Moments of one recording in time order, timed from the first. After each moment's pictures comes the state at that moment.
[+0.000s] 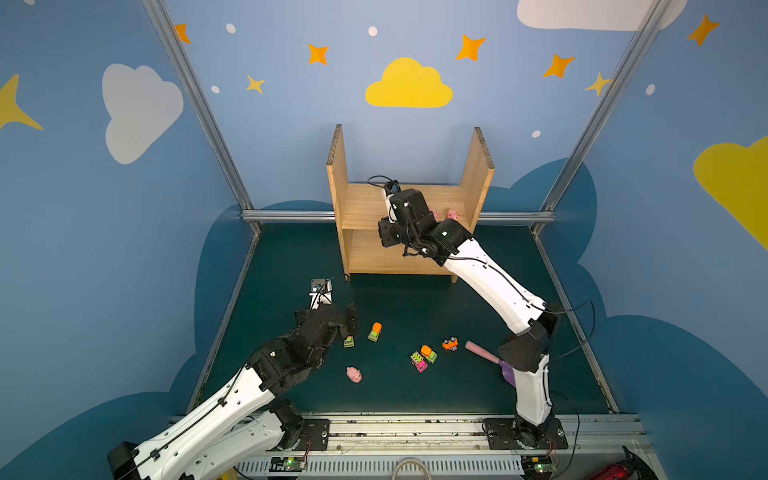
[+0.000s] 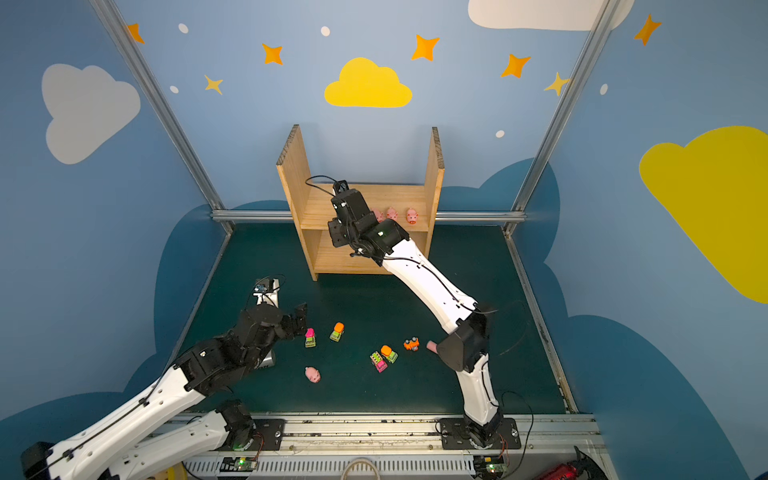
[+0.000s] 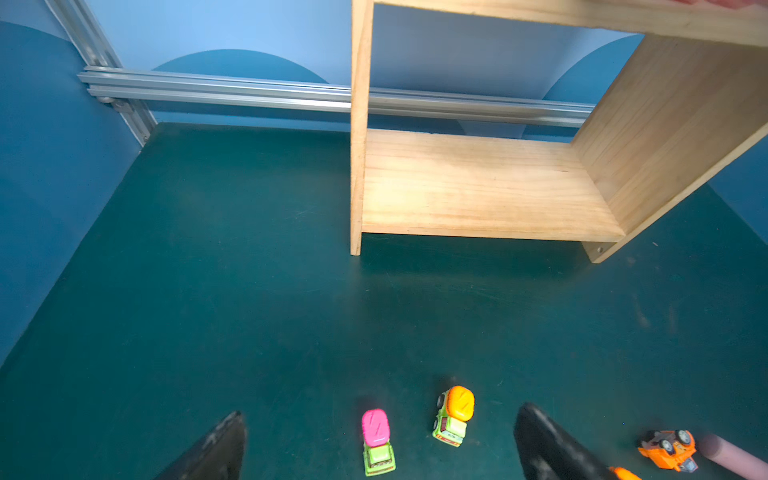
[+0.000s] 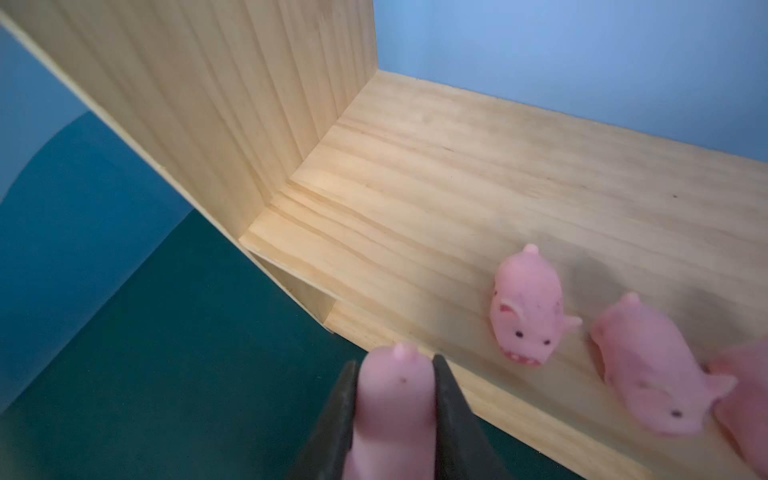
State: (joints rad) left arm -0.77 0.81 0.79 -0.61 -0.57 -0.52; right arm 0.81 2.12 2.40 -0.81 0.23 0.20
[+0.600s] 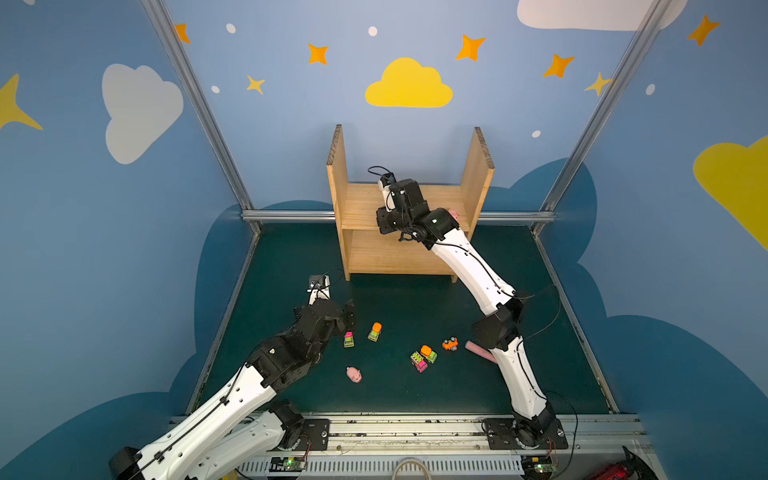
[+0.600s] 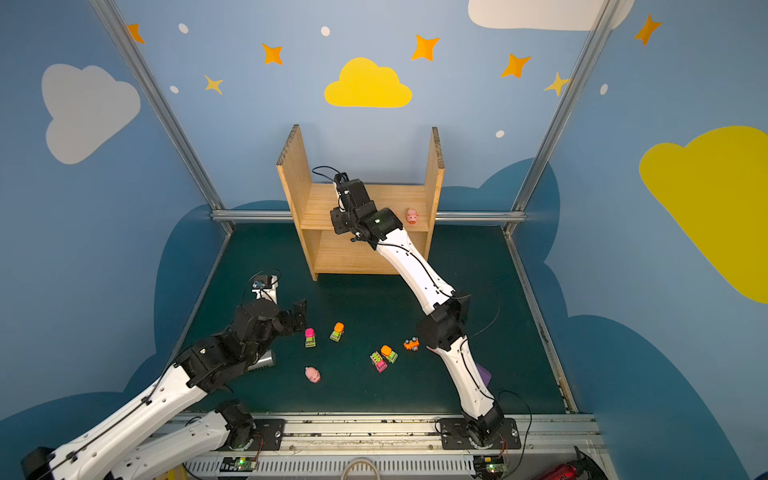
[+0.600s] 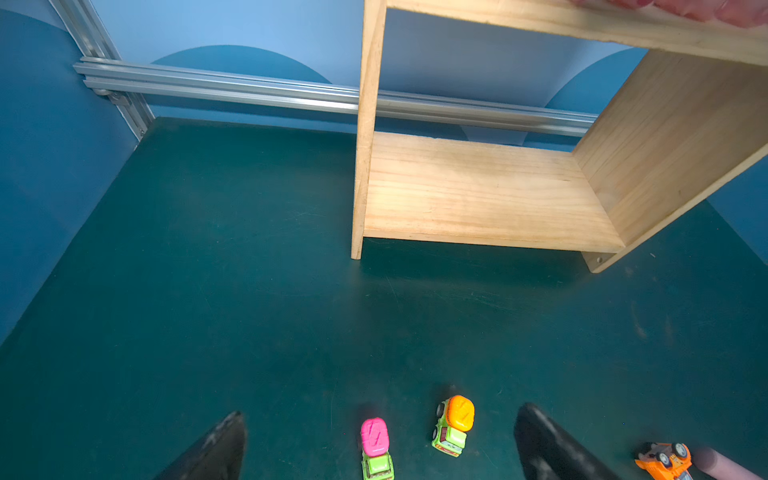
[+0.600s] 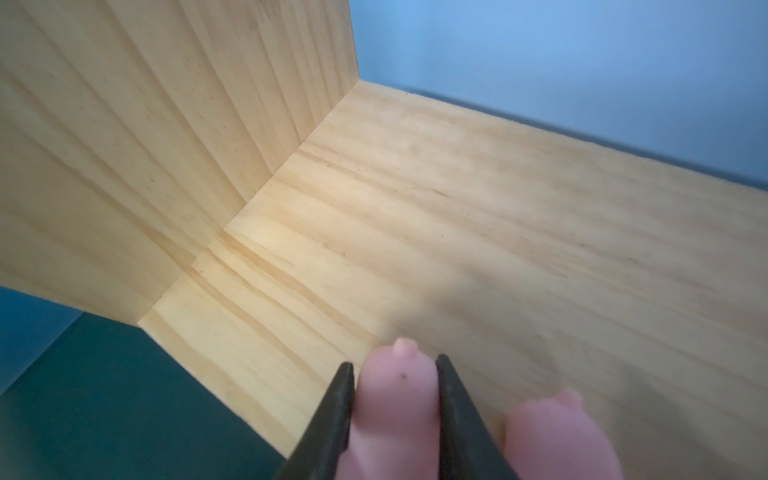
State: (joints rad) left arm -0.71 0.81 0.79 -0.58 -0.53 -0.50; right arm 0.74 2.33 2.64 -0.82 0.14 0.15
